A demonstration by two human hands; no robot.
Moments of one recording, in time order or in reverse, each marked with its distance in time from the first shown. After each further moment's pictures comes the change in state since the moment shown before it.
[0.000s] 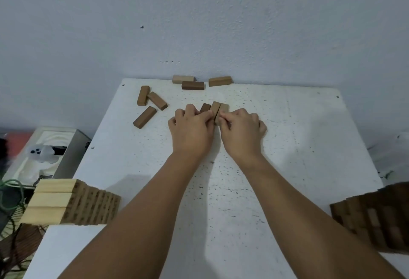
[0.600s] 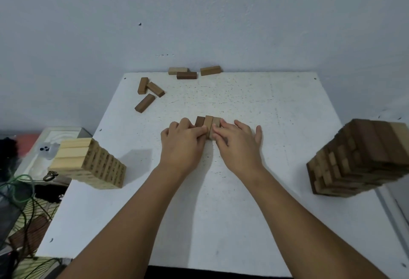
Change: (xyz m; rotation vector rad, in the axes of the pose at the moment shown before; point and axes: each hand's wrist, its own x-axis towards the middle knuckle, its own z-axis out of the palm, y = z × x) left_hand -0.096 -0.010 -0.028 0.046 -0.118 0.102; right_hand -0.102 0.022 -0.030 -0.003 -0.155 -0.083
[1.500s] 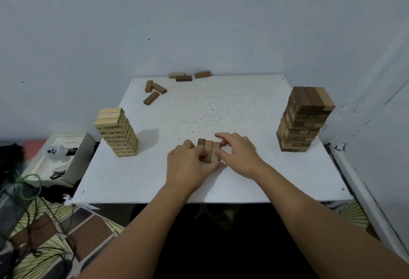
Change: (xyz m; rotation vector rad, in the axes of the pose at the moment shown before) left_hand -0.146 0.021 -0.014 -0.119 -0.024 0.034; right_hand -0.116 0.010 -0.029 0.169 -0.130 -0.013
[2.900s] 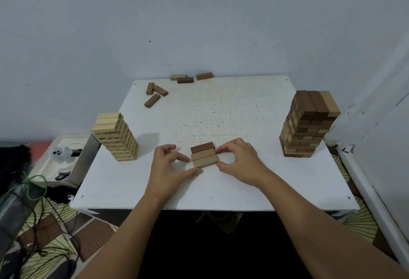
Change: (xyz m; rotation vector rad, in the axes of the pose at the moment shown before) left_hand -0.001 -0.059 0.002 -0.496 0.102 -0.132; right_hand -0.001 0.013 -0.001 0.058 -0.044 -0.025
